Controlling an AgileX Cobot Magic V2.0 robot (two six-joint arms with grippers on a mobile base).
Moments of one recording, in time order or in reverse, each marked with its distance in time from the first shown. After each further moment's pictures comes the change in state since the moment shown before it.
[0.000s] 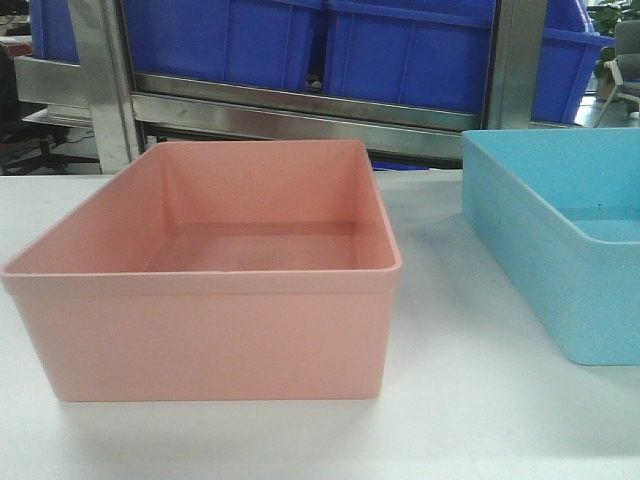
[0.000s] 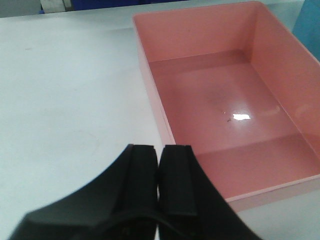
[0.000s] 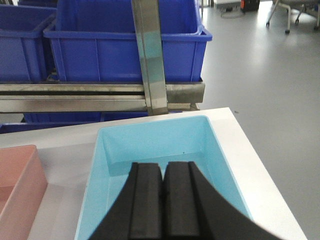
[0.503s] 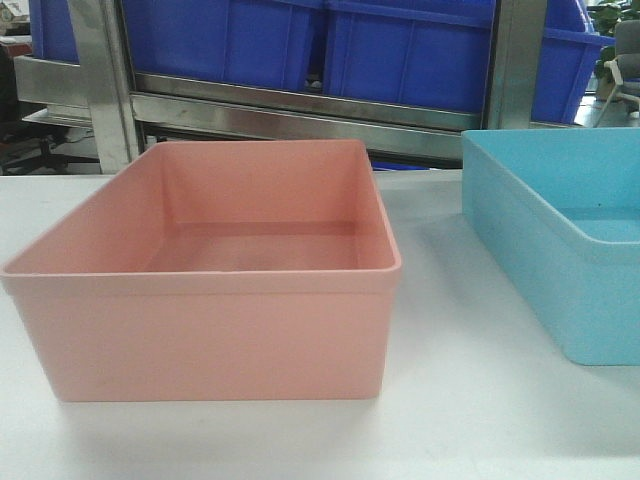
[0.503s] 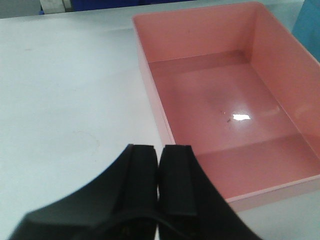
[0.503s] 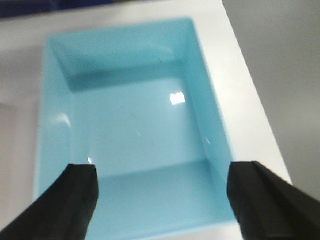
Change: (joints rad) left arm 0.000 0.000 0.000 0.000 0.000 0.000; right arm -0.033 0.536 -0.474 -0.023 0.501 -0.006
